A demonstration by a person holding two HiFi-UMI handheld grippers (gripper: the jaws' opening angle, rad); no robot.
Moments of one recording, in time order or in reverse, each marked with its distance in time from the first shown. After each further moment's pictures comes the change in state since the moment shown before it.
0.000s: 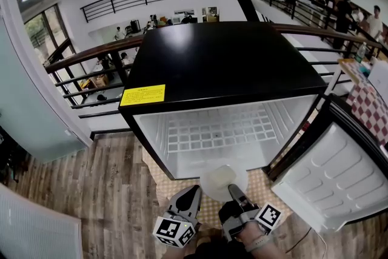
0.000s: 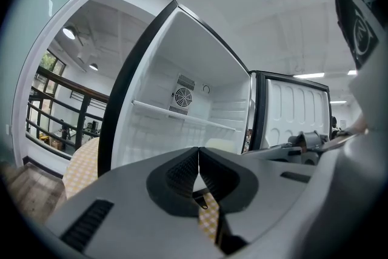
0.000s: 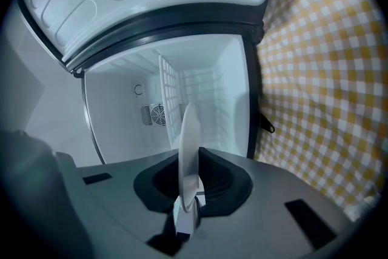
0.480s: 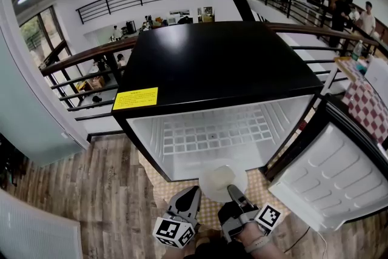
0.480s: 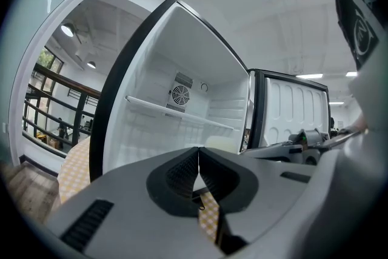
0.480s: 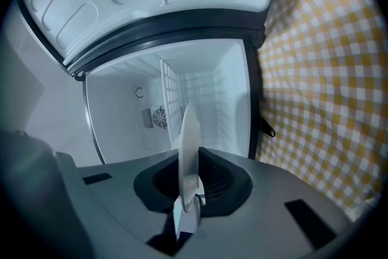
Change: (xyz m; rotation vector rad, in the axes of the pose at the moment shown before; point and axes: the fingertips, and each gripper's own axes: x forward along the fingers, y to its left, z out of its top) left arm 0.009 -0.005 -0.003 -0.005 0.009 -0.023; right arm -0.003 0.003 0.008 0.001 -0.018 0.007
